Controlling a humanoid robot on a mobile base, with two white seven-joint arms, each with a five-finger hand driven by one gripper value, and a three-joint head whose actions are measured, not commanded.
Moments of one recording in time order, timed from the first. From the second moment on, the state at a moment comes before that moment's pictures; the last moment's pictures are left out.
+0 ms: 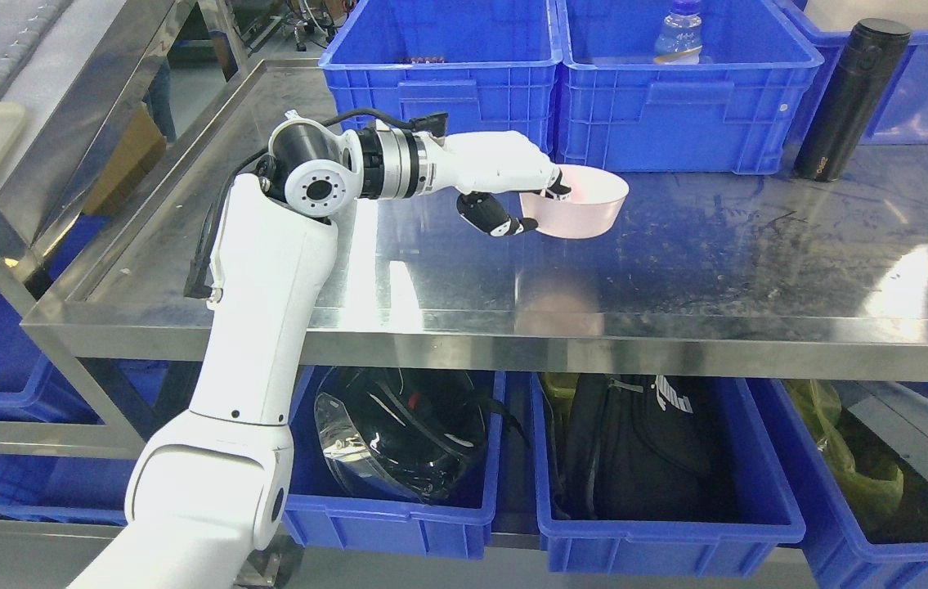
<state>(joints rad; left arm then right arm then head) -0.89 0.00 -0.12 -1.23 -0.71 -0.74 -1.10 0.00 0.00 0.05 0.00 0.05 -0.08 -0.02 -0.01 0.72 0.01</state>
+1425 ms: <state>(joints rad) -0.76 0.00 -0.02 -1.44 -0.61 -0.78 -1.06 0.00 0.00 0.05 0.00 0.05 -0.08 -0.01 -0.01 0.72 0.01</state>
